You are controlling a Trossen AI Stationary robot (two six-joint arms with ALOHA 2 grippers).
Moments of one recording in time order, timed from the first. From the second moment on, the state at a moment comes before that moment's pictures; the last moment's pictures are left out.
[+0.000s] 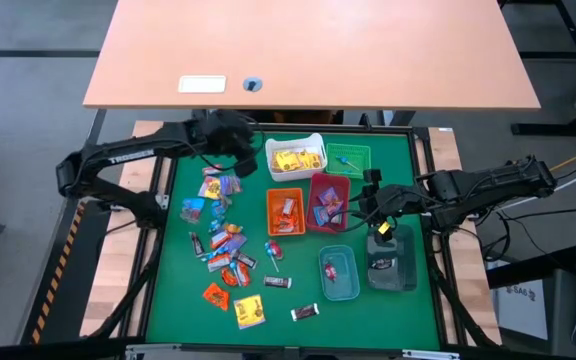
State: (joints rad) left arm 0.43 1.30 1.11 -0.55 -0.15 -0.03; right arm 0.23 1.11 1.07 -0.81 0.27 -0.22
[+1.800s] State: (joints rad) left arm 0.49 1.85 1.11 -0.92 -0.04 -0.07; right arm 0.23 1.11 1.07 -0.81 0.27 -0.22
